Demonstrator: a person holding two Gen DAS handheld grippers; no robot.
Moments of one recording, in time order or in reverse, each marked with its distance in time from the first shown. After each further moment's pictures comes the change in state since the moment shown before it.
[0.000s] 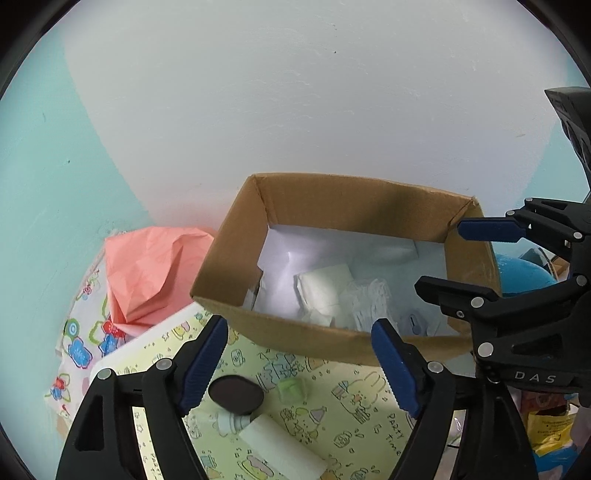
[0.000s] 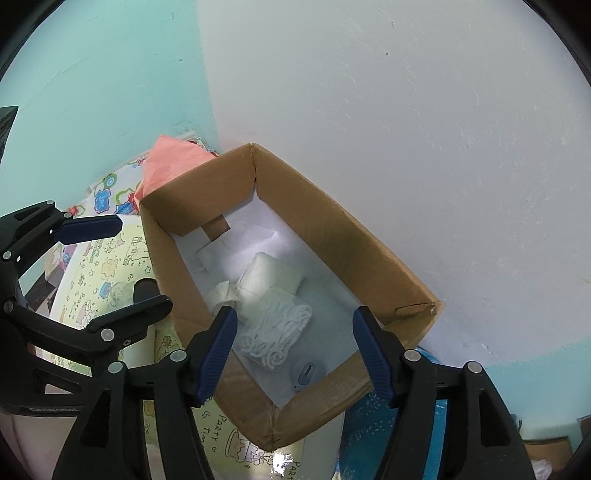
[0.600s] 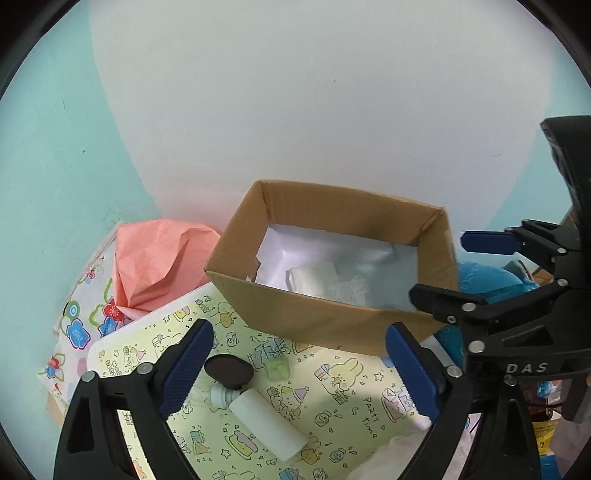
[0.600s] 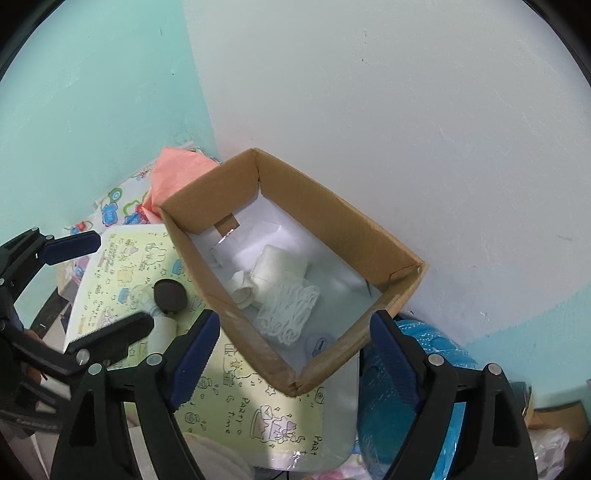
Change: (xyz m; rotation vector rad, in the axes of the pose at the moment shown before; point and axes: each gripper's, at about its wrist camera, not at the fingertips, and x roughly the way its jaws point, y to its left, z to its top) left arm -0.045 -0.001 -0.016 -0.051 -0.048 -0.023; right arm -0.034 0.004 -0.016 0.082 -0.022 0.036
